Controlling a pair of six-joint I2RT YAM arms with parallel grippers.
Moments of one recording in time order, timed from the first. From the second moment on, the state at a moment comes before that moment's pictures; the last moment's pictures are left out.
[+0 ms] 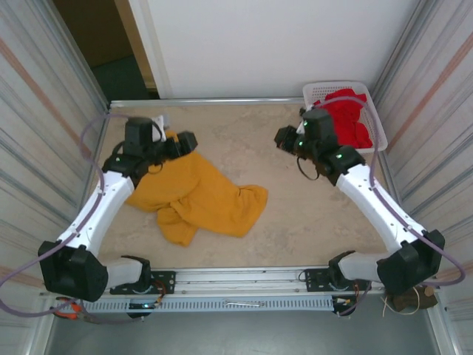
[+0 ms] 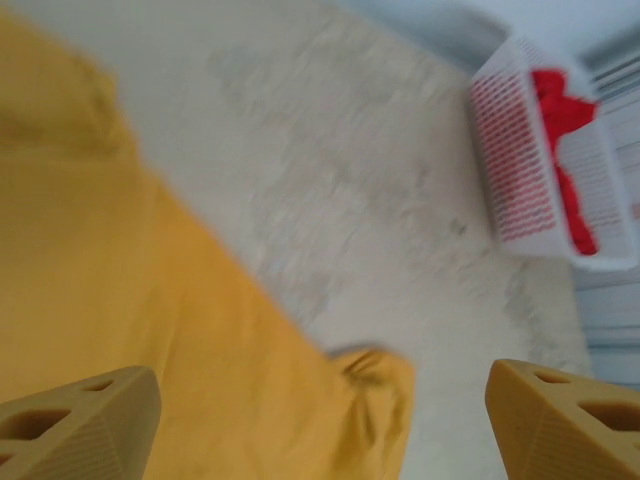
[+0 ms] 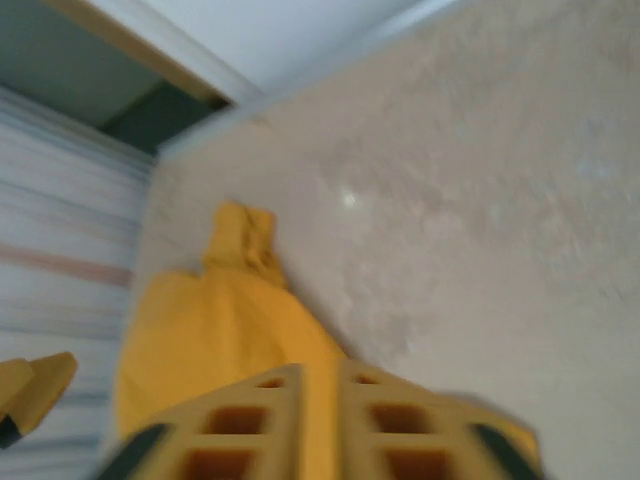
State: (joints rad) left arm -0.23 1.18 0.98 -0.47 0.33 -0.55; right arm 0.53 1.28 1.13 -0.49 -0.05 0.77
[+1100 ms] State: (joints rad) left arm 0.19 1.41 0.76 -0.48 0.34 -0.64; right arm 0.86 1.66 0.94 -0.35 0.11 1.10
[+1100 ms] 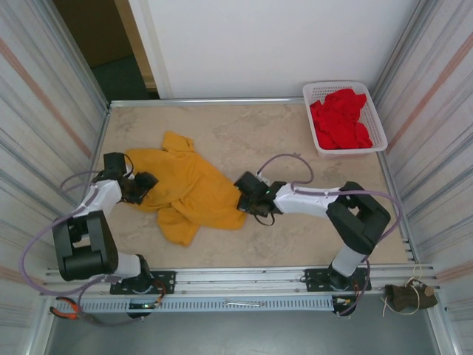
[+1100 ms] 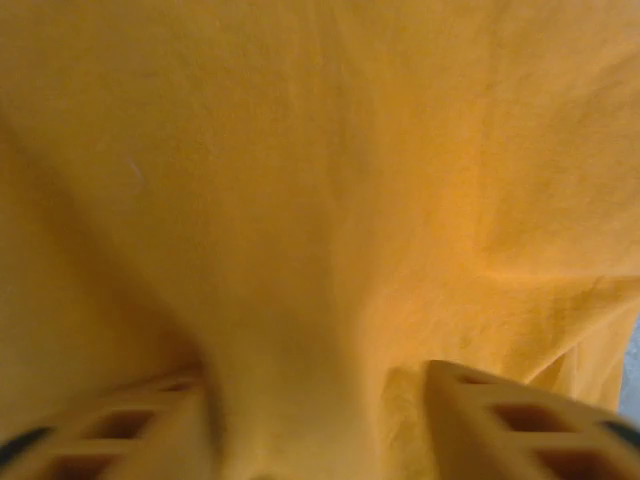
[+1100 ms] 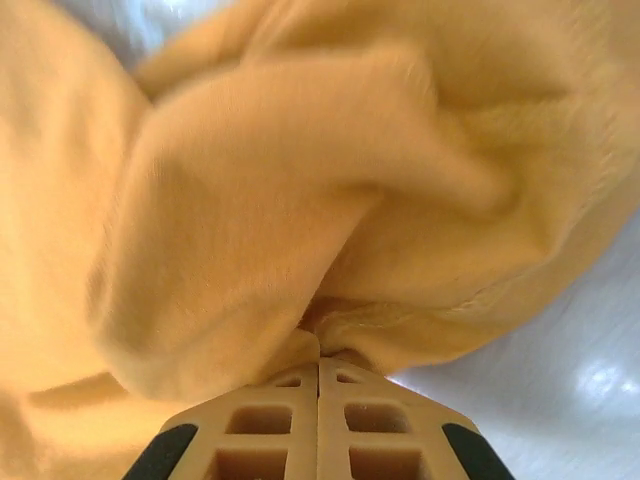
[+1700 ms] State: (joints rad) left arm 0.05 1.10 1.02 -0.51 0.45 -0.63; right arm 0.31 1.21 1.40 -0.59 0.00 0.75
